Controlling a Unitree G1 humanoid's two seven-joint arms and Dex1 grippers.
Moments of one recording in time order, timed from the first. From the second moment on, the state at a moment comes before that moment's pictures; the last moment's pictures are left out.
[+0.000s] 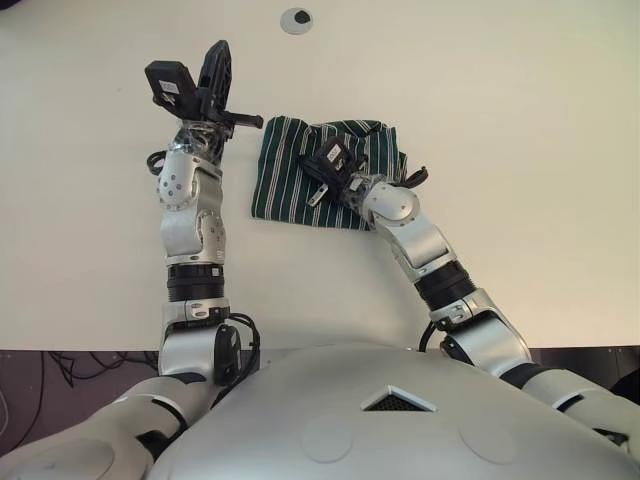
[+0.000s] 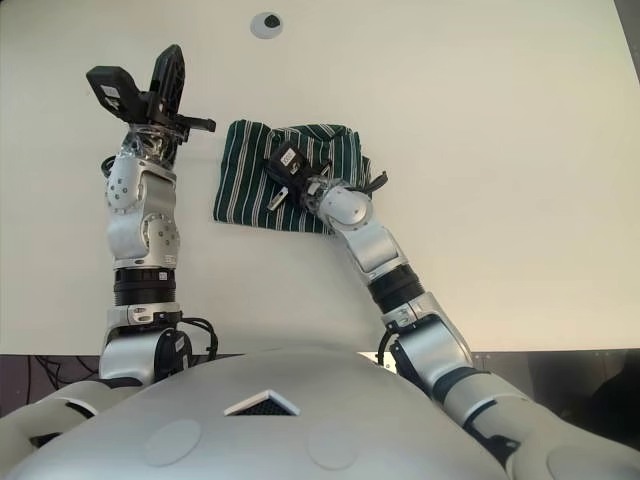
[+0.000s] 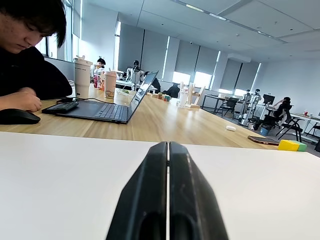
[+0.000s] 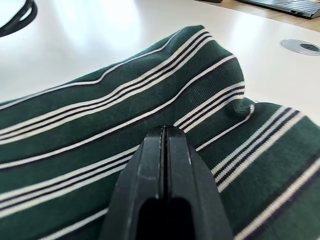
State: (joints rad) left arm -0.19 0.11 0.15 0.17 -0.31 -0.07 -0.34; right arm -0.24 -0.03 0.43 0.31 -0.02 0.15 0.39
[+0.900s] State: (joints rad) left arm -0.06 0.11 0.13 -0.02 -0.29 -0.04 -0.31; right arm 0.08 -0.19 -0.16 -0.32 0.19 0.02 0.14
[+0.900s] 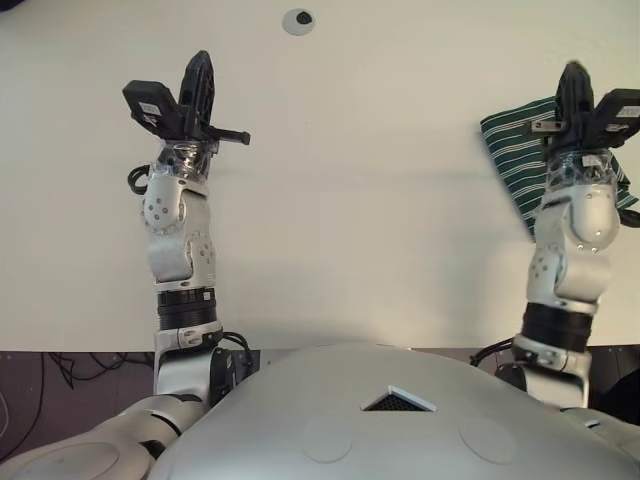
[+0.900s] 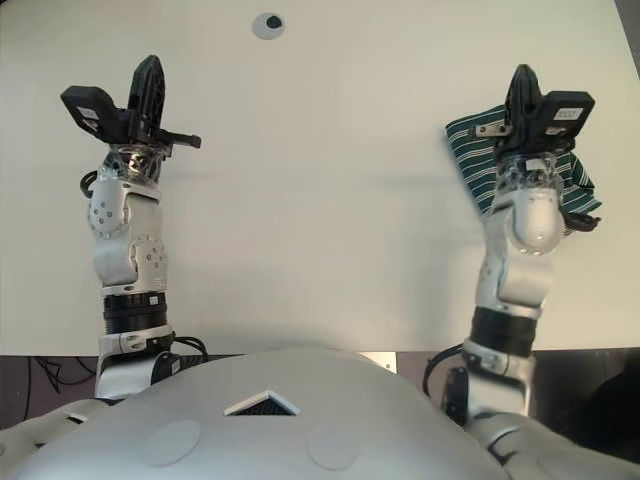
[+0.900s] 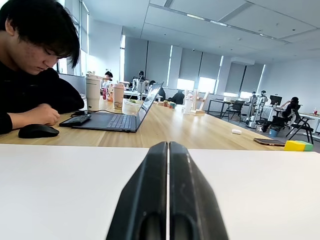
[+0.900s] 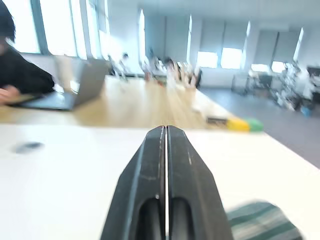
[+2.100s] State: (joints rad) left arm 0.23 0.22 0.05 -0.29 -0.02 0.12 -0.22; right arm 0.38 -0.18 -0.05 -0.51 -0.25 -0.10 0.10
